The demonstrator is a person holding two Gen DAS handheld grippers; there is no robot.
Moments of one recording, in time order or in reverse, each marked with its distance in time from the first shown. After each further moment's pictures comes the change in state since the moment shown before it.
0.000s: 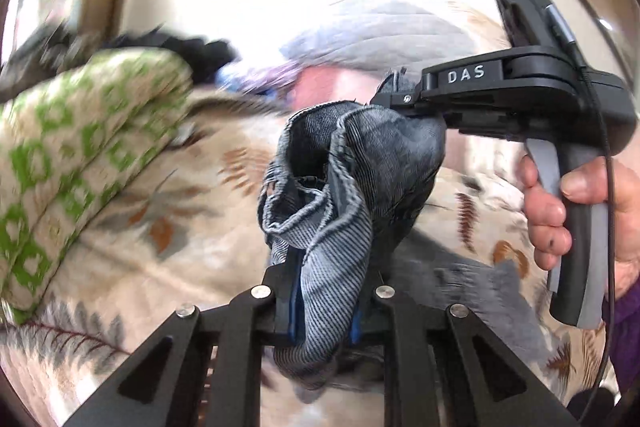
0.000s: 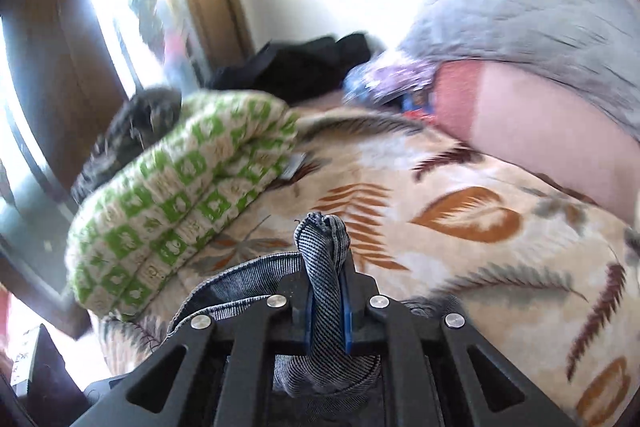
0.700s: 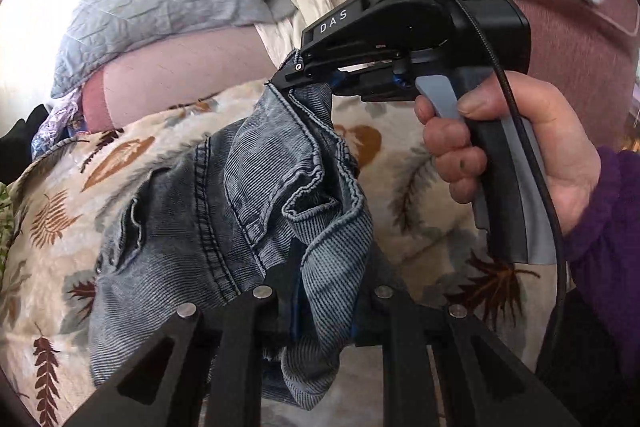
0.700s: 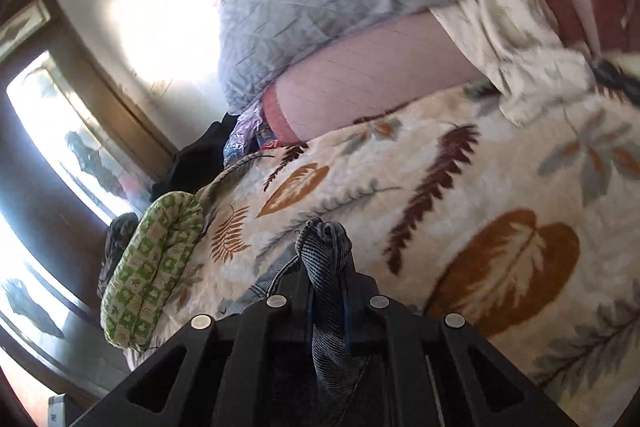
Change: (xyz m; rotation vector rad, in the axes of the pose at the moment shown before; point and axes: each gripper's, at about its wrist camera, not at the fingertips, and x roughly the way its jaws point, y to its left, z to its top) left arm 0.059 -0.255 -0.080 0.516 0.241 -0.236; right arm -0.127 -0.270 -0.144 0.523 -0.152 0.048
